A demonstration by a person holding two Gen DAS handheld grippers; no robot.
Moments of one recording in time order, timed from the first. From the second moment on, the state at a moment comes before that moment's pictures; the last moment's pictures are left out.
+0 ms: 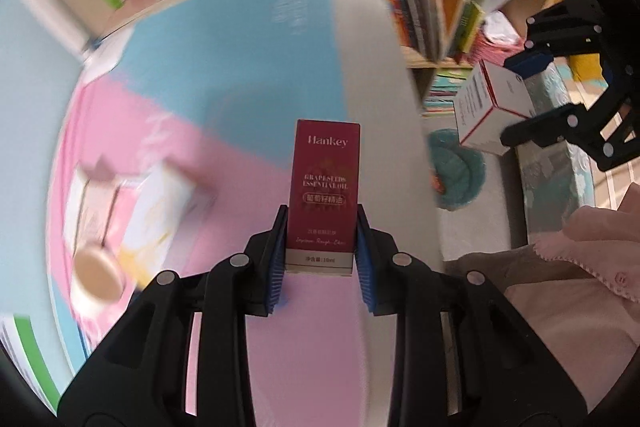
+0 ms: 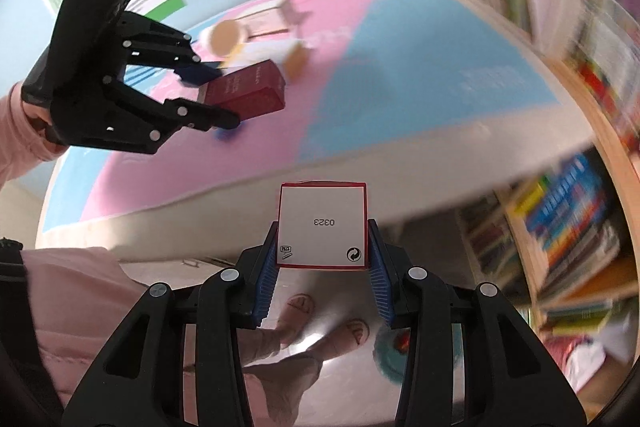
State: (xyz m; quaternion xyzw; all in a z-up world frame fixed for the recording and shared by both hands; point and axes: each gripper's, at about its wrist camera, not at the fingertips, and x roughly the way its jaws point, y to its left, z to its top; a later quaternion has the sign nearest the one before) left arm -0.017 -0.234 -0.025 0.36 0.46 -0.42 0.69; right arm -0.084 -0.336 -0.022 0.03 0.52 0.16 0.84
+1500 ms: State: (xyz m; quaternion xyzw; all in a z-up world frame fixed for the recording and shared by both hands) left arm -0.171 -0.480 -0.109 0.48 0.44 -0.61 0.46; right arm -0.276 -0.533 -0.063 0.22 0.53 -0.11 0.81
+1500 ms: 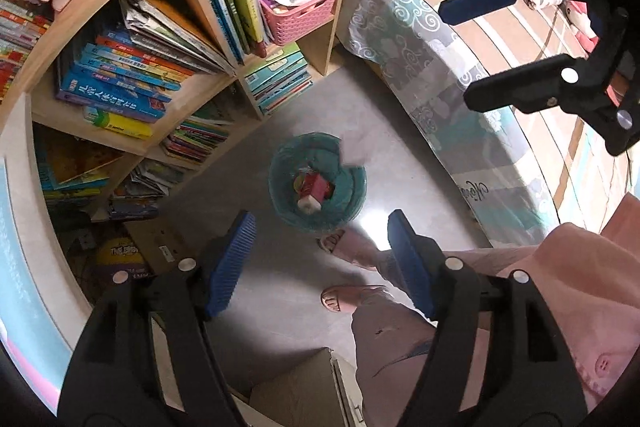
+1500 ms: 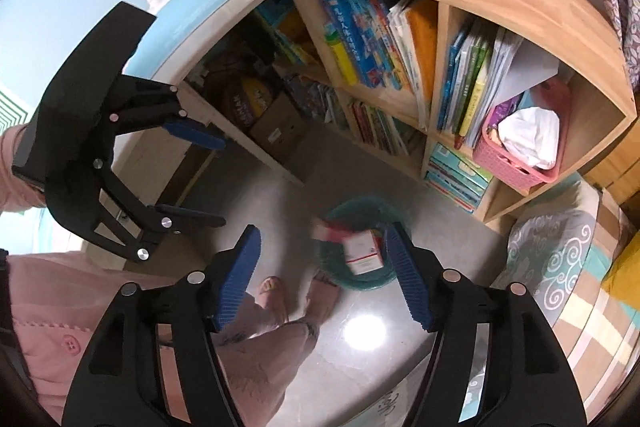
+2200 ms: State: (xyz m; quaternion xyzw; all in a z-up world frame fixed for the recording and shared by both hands) left arm -0.065 -0.346 -0.042 0.39 0.47 -0.48 0.63; right arm -0.142 -0.455 -0.034 0.10 0.53 0.07 0.84
